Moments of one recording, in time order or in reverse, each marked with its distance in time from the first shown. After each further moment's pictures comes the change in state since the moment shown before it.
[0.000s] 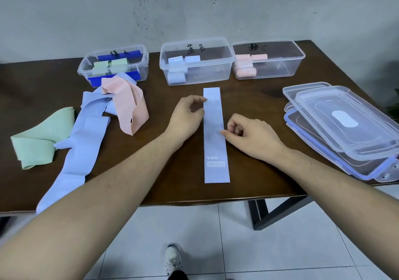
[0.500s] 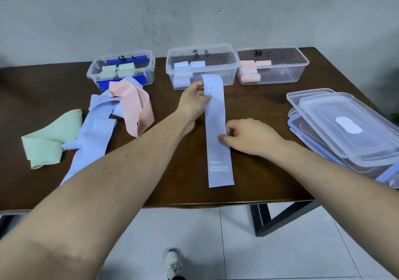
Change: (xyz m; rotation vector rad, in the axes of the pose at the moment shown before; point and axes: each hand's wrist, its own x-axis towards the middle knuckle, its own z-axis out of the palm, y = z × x) left_hand 0.031 0.027 -0.006 -0.428 -0.035 -0.187; right_hand 0.022 -0.024 -0.011 -0.152 -0.234 0.076
